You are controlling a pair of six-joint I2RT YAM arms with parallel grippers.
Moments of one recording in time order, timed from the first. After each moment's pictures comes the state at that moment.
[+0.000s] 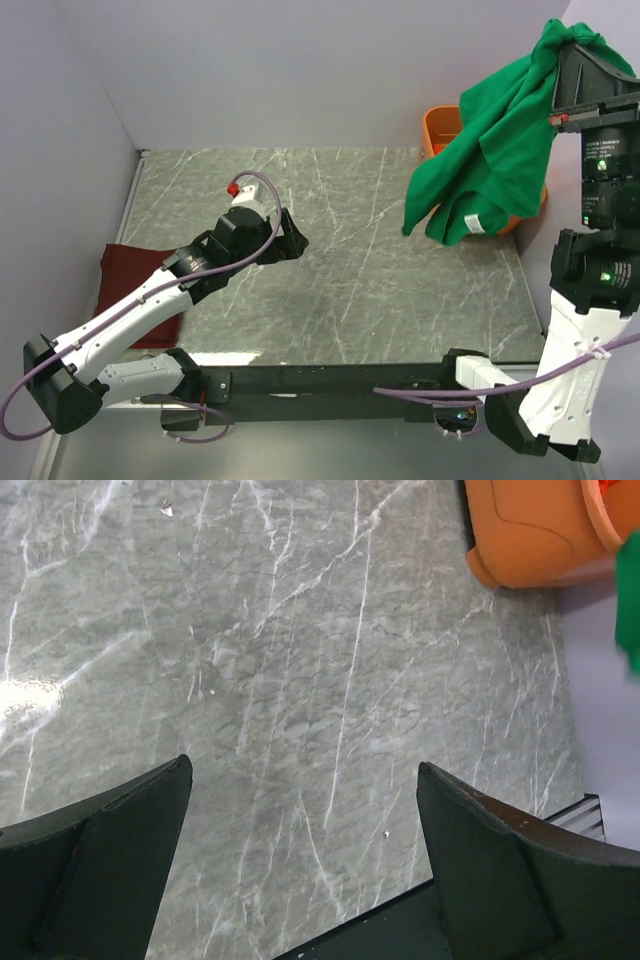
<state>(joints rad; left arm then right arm) -0.75 1.09 0.99 -0.43 -0.18 -0.75 -0.13 1.09 1.90 -0.14 -0.17 0.64</state>
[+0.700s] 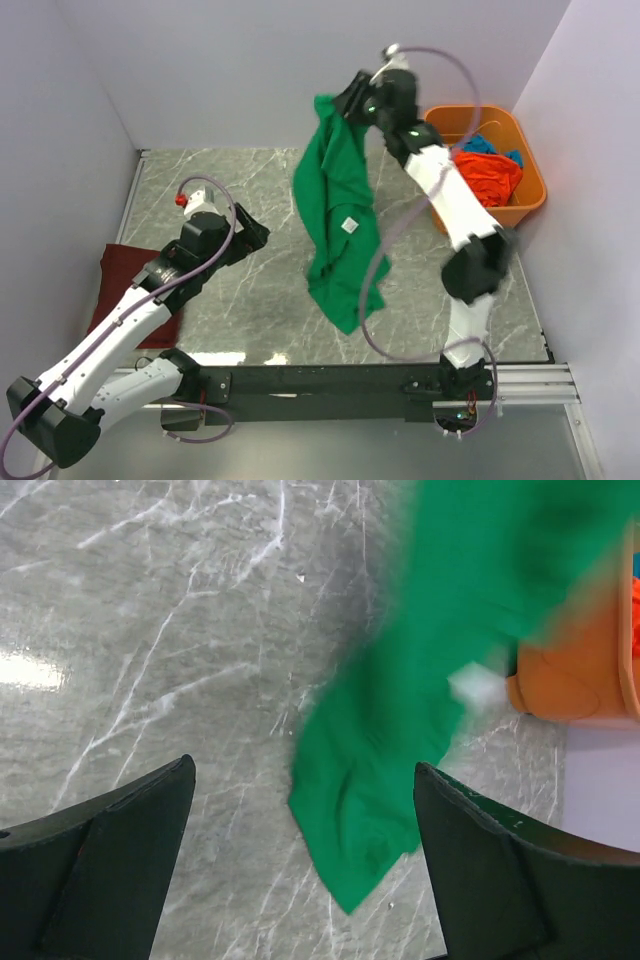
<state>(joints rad) -0.57 0.93 0.89 -0.49 -0.26 -0.88 0.38 1.87 2.03 -0.24 -0.09 0.57</state>
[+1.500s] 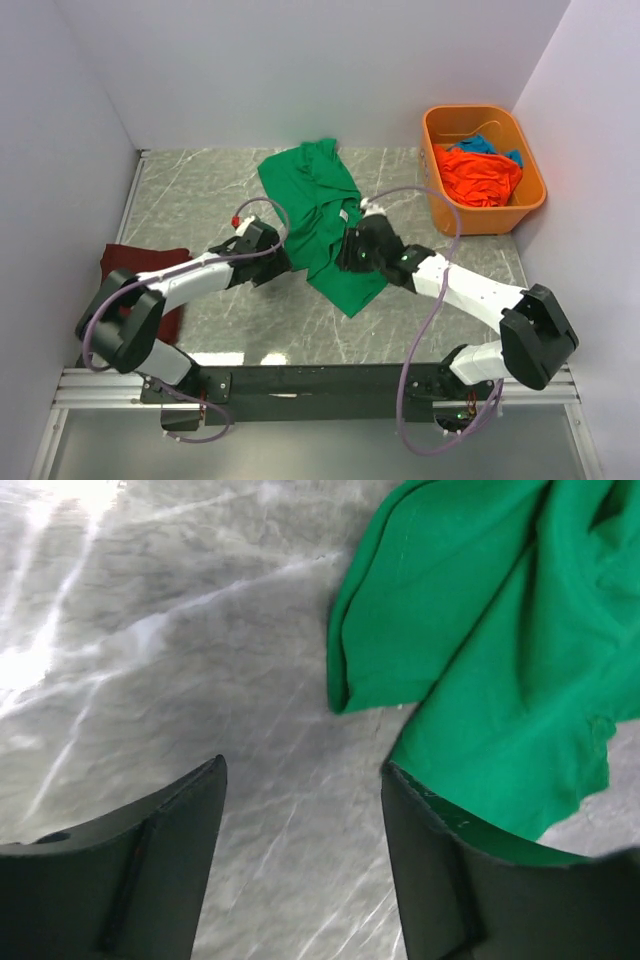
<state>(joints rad) -0.59 1.46 0.77 -0.23 -0.13 -0.99 0.67 1.35 0.85 -0.20 0.06 0.62</state>
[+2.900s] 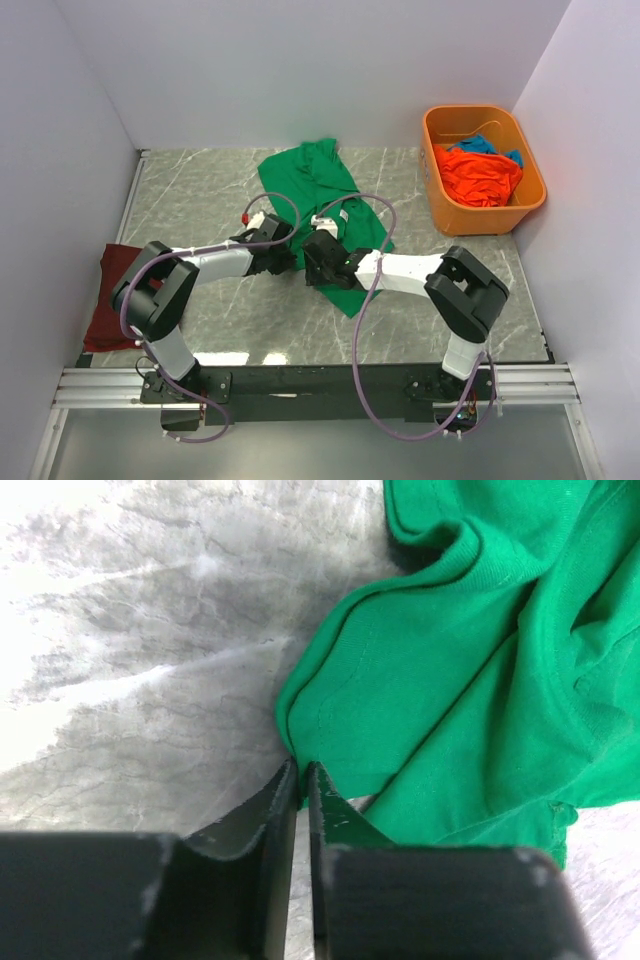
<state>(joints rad) -0.61 1.70 0.89 -0.13 -0.16 -1.13 0.90 1.76 1.02 -0.14 0.22 0.65</state>
